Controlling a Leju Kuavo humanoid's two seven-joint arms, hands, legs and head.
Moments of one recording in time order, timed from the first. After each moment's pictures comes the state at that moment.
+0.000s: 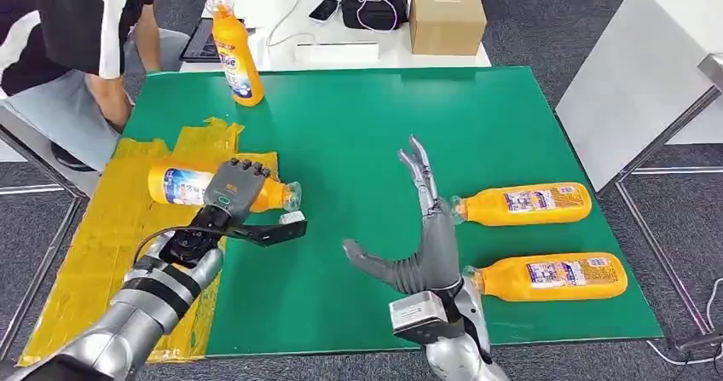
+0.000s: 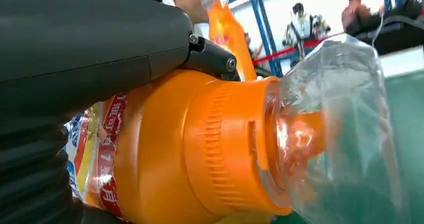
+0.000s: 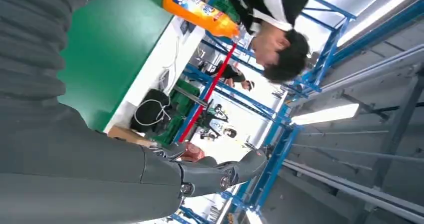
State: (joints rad) left arm -0.58 0.07 -0.48 -0.87 -1.37 0.21 0.10; right arm -0.09 0.10 0.54 -1.69 0.43 -0.32 -0.42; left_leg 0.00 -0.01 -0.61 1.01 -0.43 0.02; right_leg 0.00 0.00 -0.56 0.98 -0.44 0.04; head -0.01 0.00
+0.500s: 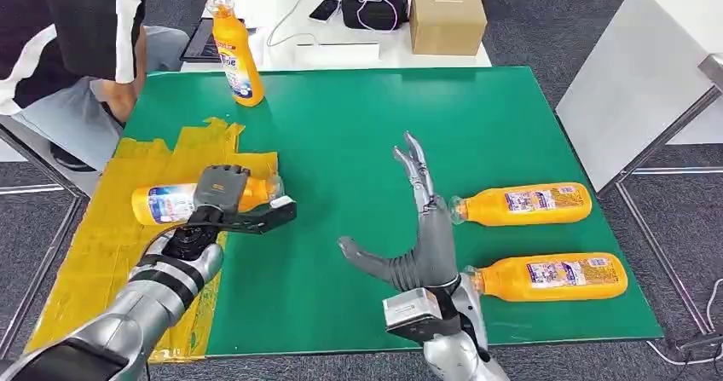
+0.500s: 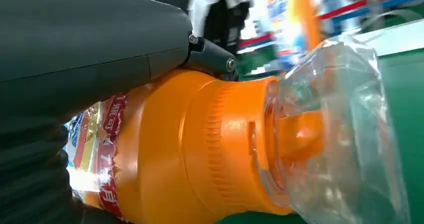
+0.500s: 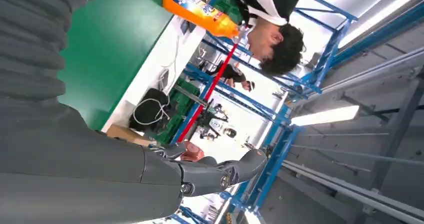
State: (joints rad) left arm -0.65 0.02 -0.39 -0.64 -1.36 0.28 0.24; right arm -0.10 0.10 0.55 -1.69 0.45 -0.33 -0.40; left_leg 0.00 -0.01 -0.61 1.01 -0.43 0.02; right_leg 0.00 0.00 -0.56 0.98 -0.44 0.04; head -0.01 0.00
